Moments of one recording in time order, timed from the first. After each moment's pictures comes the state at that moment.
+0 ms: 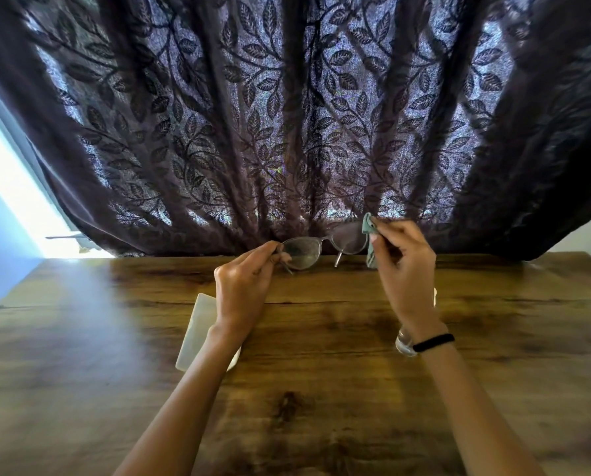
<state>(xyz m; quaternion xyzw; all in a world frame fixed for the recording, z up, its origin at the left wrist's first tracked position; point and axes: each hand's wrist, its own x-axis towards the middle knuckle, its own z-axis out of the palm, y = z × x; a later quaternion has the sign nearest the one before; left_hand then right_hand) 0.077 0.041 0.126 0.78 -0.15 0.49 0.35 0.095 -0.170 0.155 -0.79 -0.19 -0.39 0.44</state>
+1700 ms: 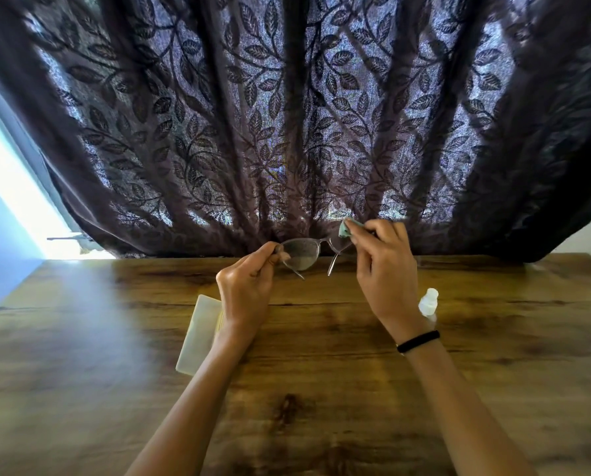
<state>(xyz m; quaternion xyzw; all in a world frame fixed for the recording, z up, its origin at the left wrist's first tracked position) 0.082 0.034 0.120 0.75 -0.10 0.51 0.41 0.092 -0.149 0.159 -0.86 -0.19 -0.41 0.25</state>
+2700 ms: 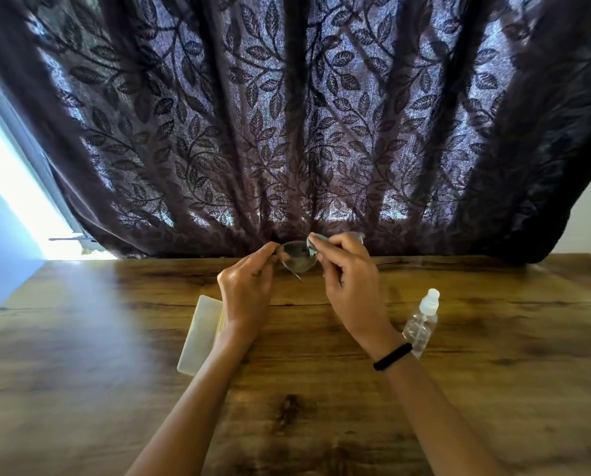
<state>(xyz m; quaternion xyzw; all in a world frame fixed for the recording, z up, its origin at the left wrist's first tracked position) 0.080 0.034 0.121 0.78 -0.08 0.49 0.38 0.073 -0.114 0.154 -0.82 -0.26 -0.33 0.38</state>
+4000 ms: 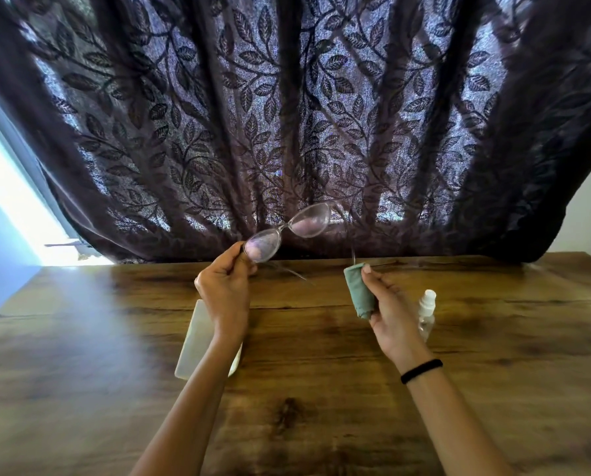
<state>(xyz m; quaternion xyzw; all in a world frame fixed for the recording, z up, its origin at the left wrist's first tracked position) 0.081 0.044 0.125 0.70 0.07 0.46 0.55 0.088 -0.161 0.110 -0.54 0.09 0.00 0.84</state>
